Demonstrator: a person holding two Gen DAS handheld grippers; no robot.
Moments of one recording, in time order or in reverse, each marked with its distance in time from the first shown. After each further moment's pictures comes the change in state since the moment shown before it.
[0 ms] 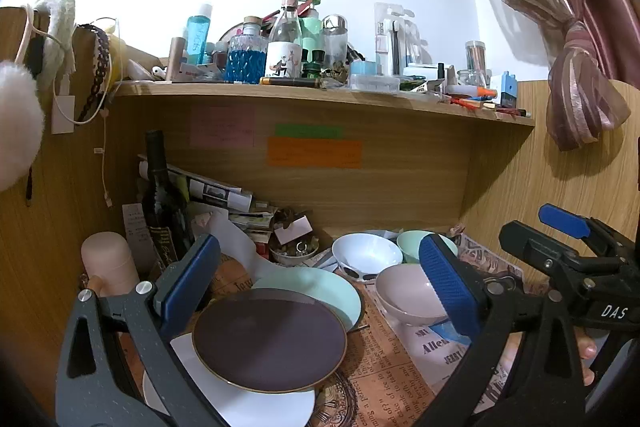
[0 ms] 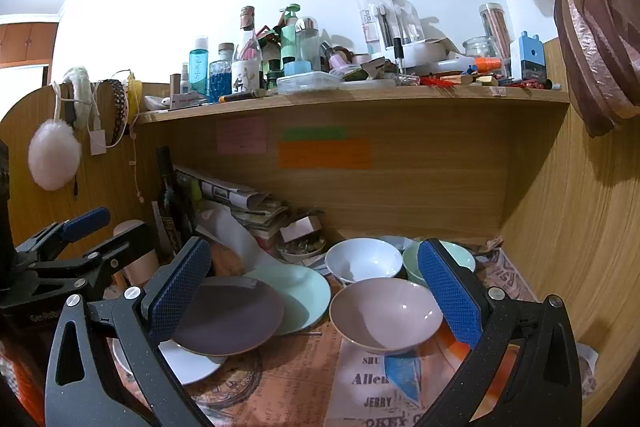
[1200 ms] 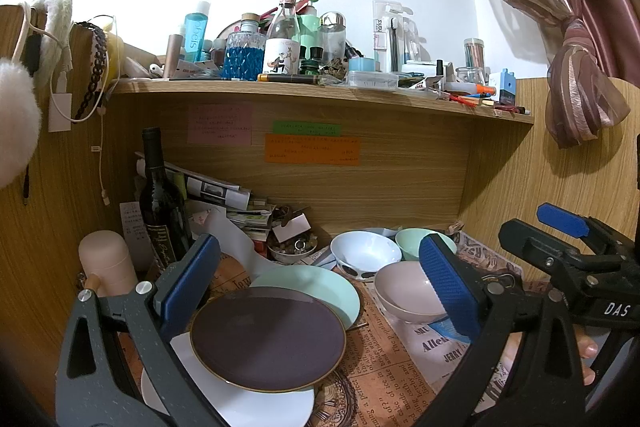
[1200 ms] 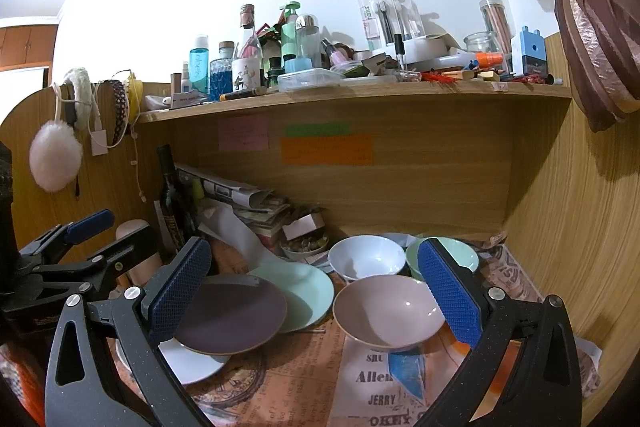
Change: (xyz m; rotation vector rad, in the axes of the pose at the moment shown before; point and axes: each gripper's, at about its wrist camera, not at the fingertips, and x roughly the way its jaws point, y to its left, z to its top) left arm 0.002 -0.001 -0.001 0.001 0.006 -0.003; right arm 0.002 -0.002 -0.001 0.019 0.008 0.010
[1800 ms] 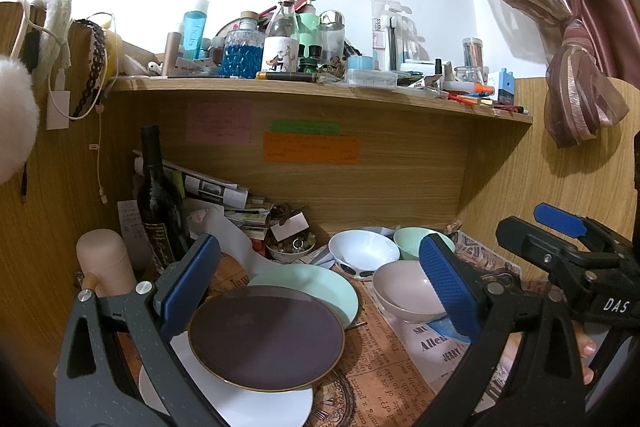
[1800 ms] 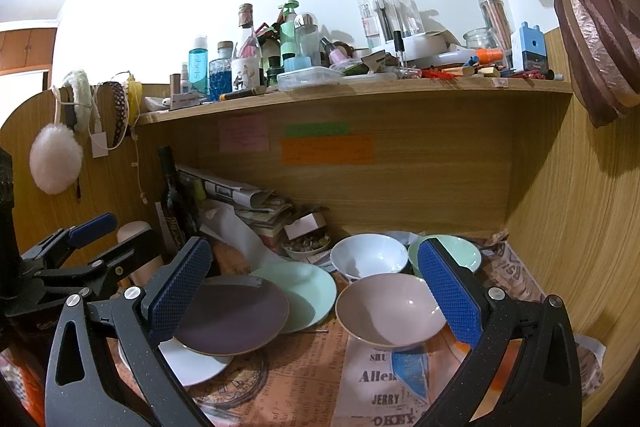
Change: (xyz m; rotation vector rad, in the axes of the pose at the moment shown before) left arm 0.000 -0.001 0.000 0.001 -0.001 0.002; right arm 0.001 -0.001 0.000 0.010 0.004 0.010
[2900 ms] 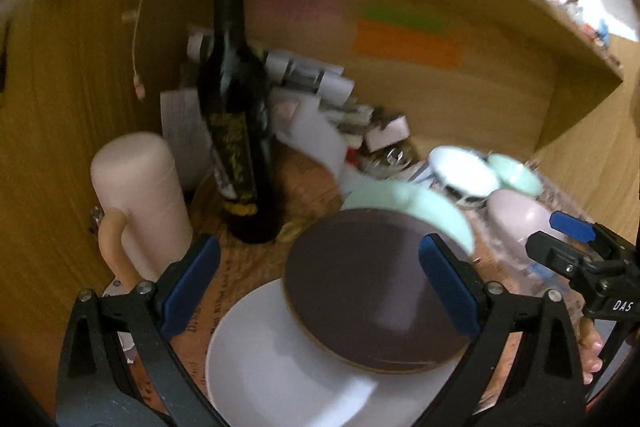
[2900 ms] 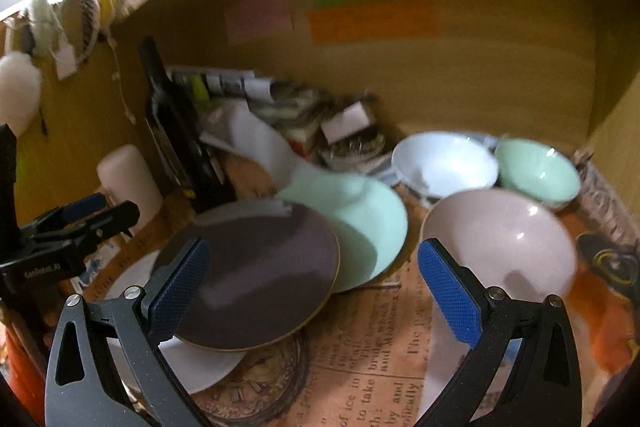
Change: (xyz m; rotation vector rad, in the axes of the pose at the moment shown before) left arm 0.090 0.122 -0.058 -0.075 0.348 0.135; right arm 0.141 0.025 -0.065 0.056 0.347 0.126
